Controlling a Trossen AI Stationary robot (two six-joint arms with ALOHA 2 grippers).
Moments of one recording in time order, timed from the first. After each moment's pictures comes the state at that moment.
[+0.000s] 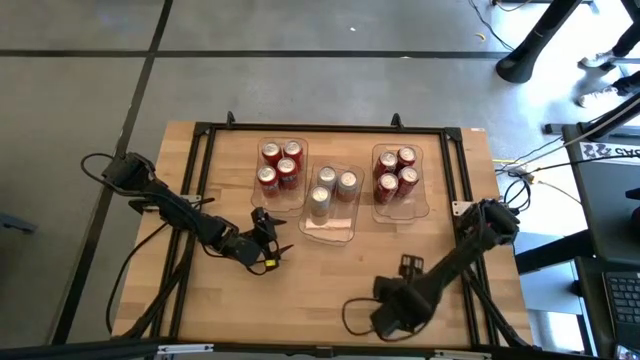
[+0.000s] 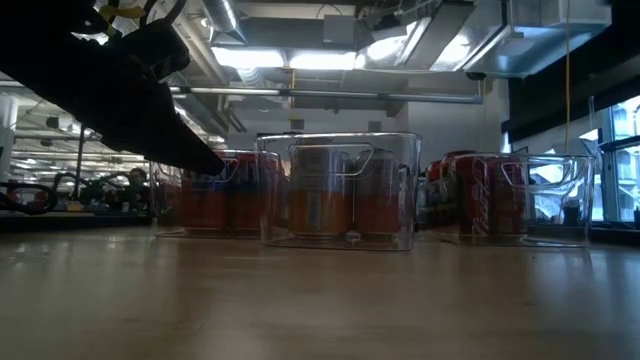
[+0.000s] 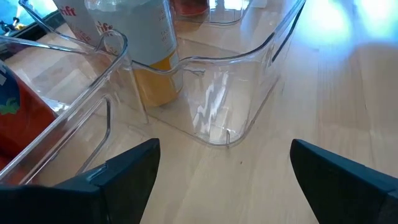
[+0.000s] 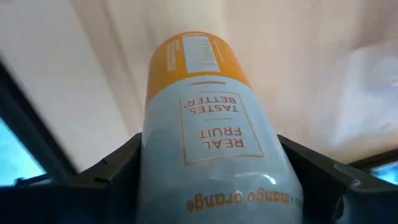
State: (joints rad) left arm -0.49 1.47 0.49 0.27 -0.77 -0.46; right arm 0.73 1.97 1.70 -1.49 -0.04 0.93
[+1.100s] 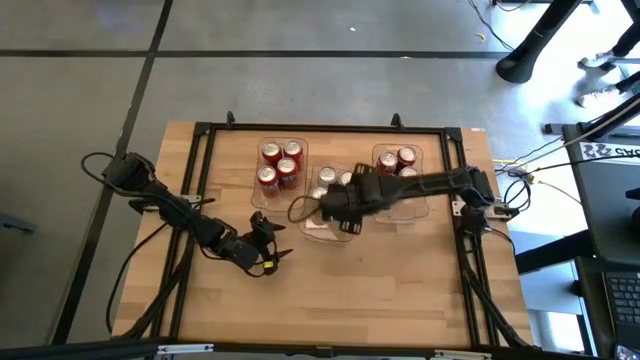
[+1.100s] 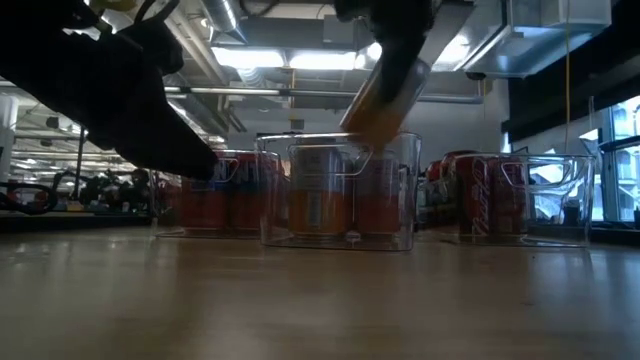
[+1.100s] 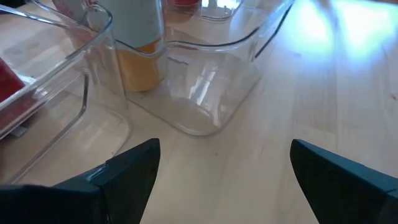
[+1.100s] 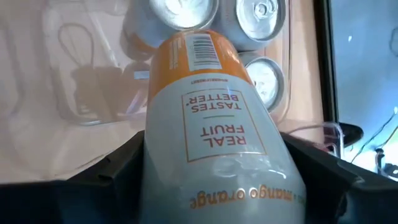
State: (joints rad) left arm -0.53 1.47 0.49 0.27 -0.74 -0.60; right arm 0.15 1.97 1.96 -1.48 0.43 0.35
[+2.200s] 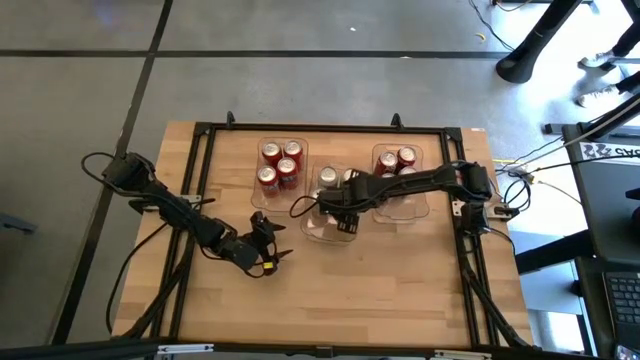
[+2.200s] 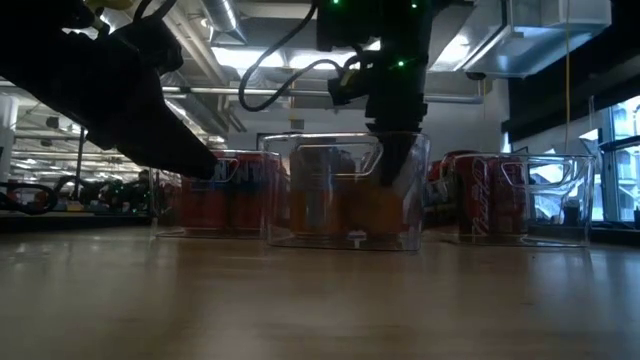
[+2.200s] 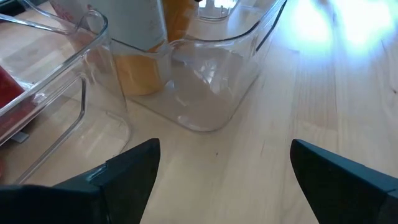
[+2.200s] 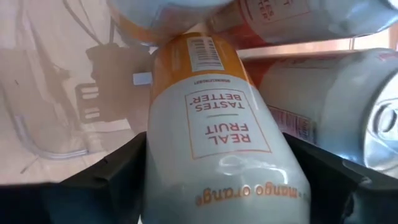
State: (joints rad) left arm -0.52 1.47 0.49 0.27 -0.74 -0.56; right arm 0.04 1.97 1.60 -1.11 0.32 0.25
